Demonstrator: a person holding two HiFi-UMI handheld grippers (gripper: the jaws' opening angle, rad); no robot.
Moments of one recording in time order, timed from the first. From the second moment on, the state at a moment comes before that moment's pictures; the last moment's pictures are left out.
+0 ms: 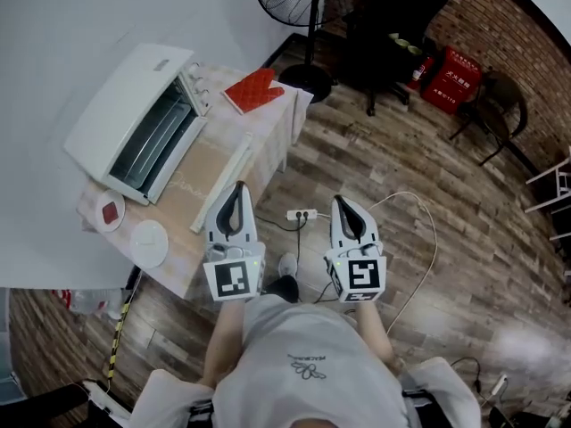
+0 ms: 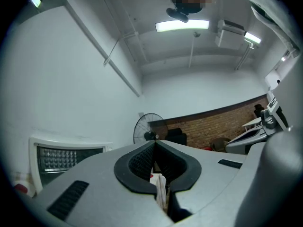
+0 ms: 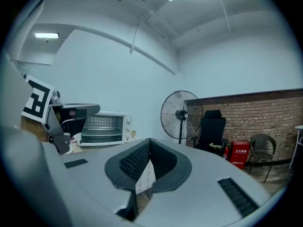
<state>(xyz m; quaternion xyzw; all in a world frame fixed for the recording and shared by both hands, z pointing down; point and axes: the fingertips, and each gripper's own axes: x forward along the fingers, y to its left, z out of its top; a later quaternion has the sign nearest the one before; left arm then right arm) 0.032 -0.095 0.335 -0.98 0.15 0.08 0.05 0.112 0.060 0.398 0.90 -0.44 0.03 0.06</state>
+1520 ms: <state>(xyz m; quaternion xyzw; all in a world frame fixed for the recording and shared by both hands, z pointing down) 0.114 -0.170 0.304 -0.94 0.33 0.09 0.08 0.240 -0.078 0.375 0.76 -0.65 0.07 -0.04</state>
